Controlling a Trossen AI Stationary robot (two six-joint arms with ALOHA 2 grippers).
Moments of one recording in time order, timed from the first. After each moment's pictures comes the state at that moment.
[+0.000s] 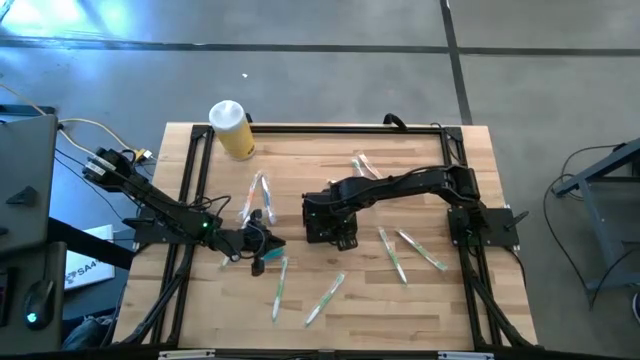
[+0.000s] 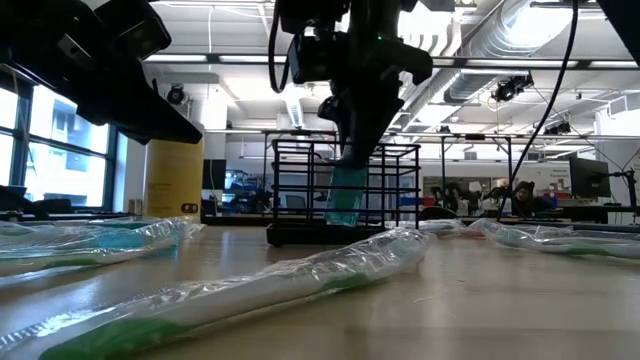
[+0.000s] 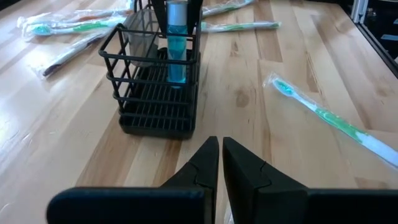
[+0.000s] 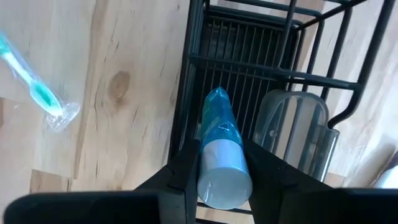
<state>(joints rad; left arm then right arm) -0.48 1.24 0.39 0.38 -0.50 -0.37 0.04 2.05 1.73 -1.04 -0.05 -0.21</state>
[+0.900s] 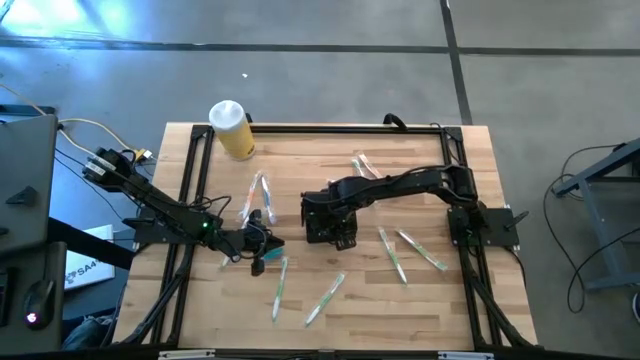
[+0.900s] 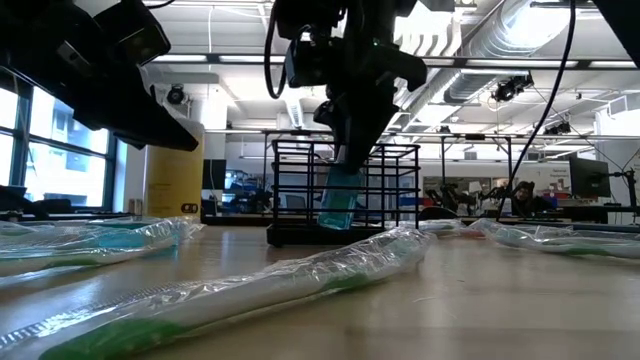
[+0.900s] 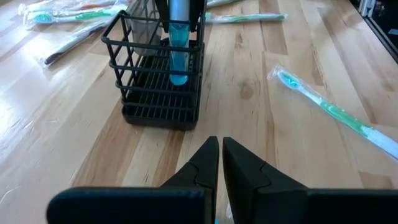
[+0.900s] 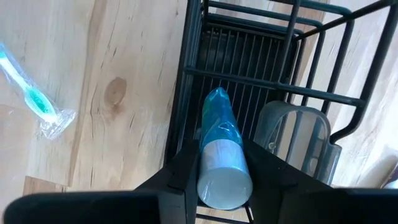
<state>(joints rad) -0.48 1.24 0.39 0.35 -0.50 -0.40 0.03 2.08 1.73 -1.03 -0.06 -0.23</state>
